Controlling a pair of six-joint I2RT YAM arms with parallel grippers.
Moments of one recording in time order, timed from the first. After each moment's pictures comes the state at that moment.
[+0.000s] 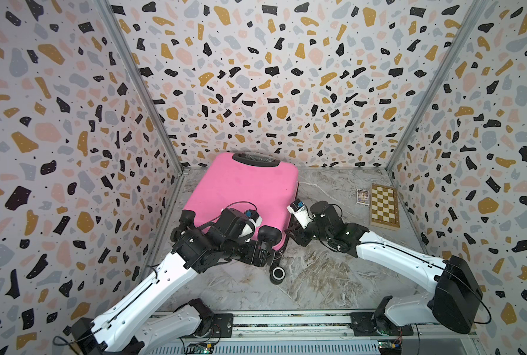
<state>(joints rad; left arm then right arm) -0.73 1.00 1.09 -1.01 0.25 -0.41 0.82 1.38 0.98 -0.23 -0.17 0.07</state>
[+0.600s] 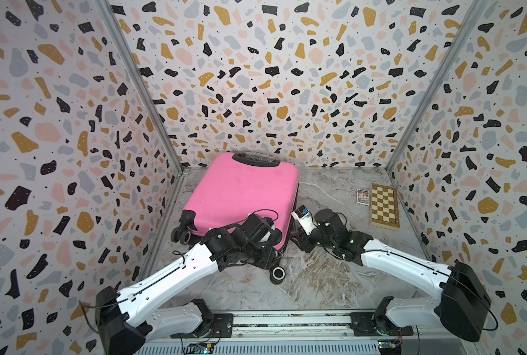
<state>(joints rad) -0.85 1.14 1.07 -0.98 0.12 -0.48 0.82 1.26 0.81 -0.16 -0.14 0.09</state>
